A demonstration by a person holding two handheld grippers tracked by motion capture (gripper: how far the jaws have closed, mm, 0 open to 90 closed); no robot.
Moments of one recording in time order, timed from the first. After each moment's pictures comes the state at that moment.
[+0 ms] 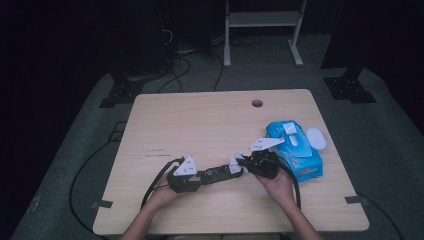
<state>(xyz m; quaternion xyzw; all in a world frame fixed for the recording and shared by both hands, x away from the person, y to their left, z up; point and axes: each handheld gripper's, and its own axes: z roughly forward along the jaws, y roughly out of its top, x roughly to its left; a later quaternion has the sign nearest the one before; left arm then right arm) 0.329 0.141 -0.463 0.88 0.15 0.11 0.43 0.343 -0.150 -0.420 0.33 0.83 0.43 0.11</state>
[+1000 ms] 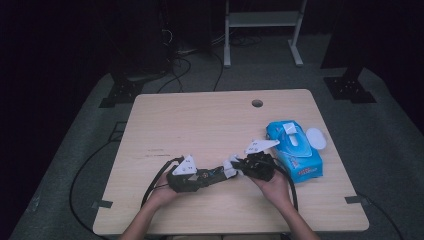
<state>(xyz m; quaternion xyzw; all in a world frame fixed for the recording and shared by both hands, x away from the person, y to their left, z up) 0.327 0.141 -0.457 0.88 0.15 0.11 0.44 0.340 -0.140 -0.423 0.31 0.84 0.44 0.10</state>
